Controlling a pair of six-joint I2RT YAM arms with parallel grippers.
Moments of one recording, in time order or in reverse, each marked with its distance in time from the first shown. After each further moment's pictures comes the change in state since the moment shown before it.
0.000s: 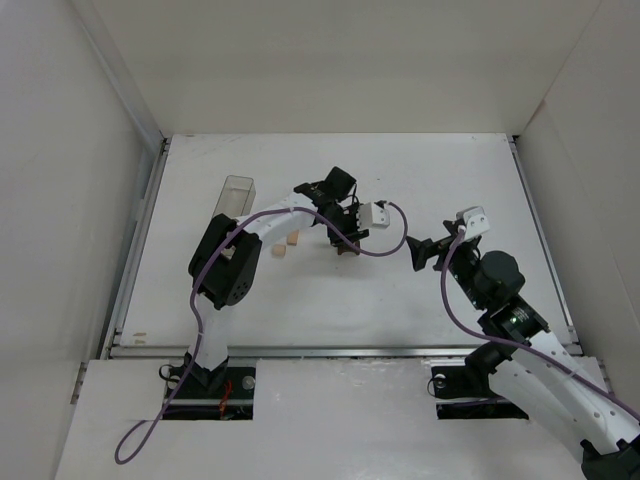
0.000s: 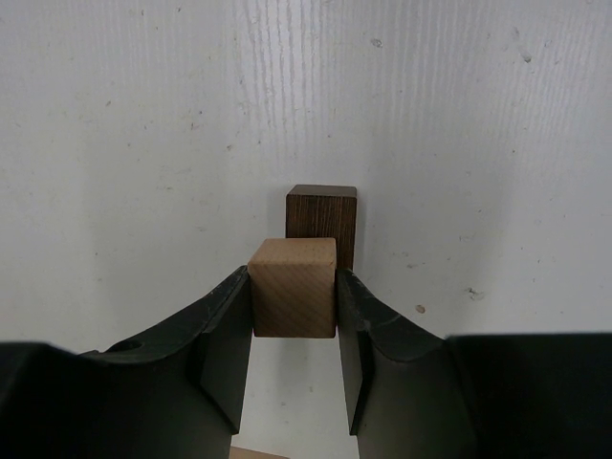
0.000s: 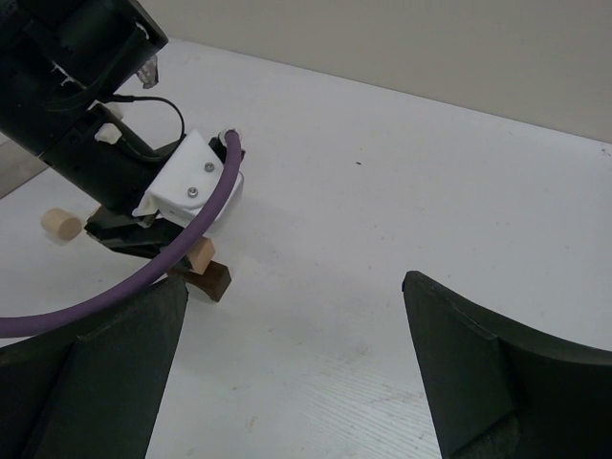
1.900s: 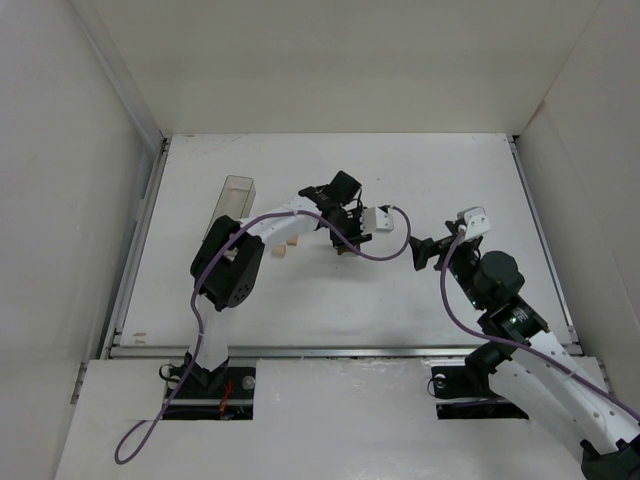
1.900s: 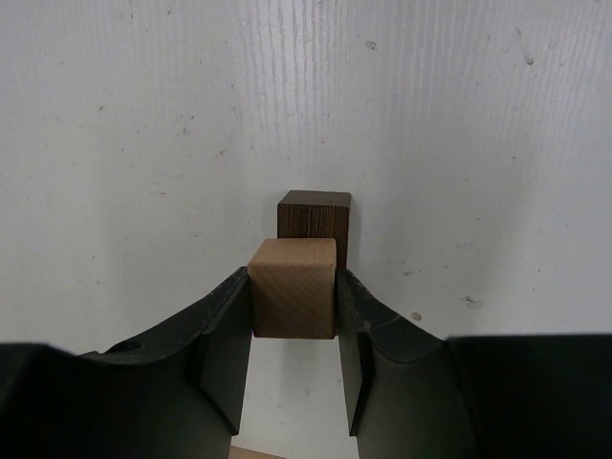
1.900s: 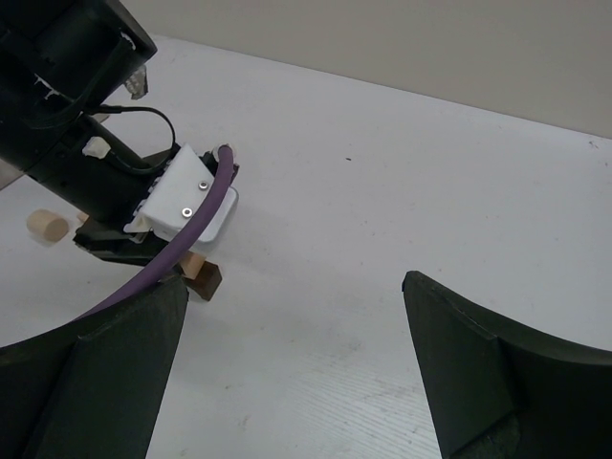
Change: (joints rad) left arm -0.030 0.000 -0.011 0.009 -0.054 -0.003; right arm 0.000 0.000 -0.005 -0.001 0.020 -0.001
